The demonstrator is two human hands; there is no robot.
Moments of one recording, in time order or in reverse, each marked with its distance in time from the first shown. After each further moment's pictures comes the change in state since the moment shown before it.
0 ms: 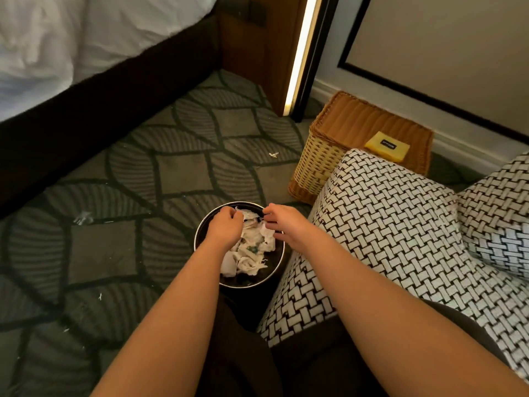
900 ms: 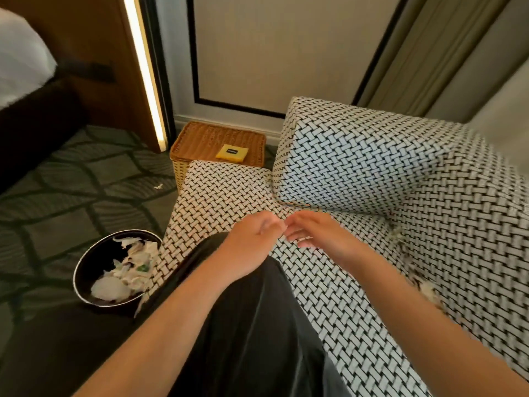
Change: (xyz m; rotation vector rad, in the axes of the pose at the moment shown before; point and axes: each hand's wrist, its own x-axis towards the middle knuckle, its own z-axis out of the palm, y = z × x) left_hand -0.313 0.143 0.107 0.094 -0.579 0.820; right_hand -0.303 0.122 -0.234 -0.069 0.324 -0.345
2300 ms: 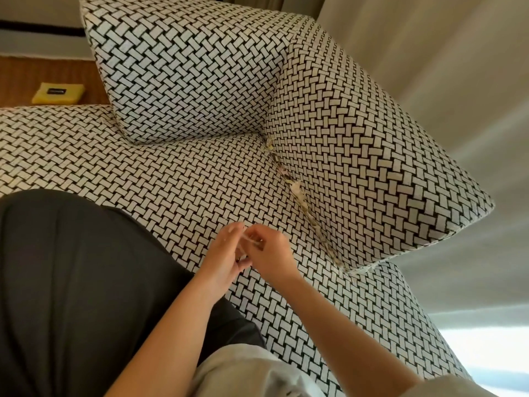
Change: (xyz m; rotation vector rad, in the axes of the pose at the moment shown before) left_hand -0.024 -0.022 0.227 -0.914 -0.313 -0.533; right_hand -0.136 0.168 -0.007 -0.150 0.538 0.068
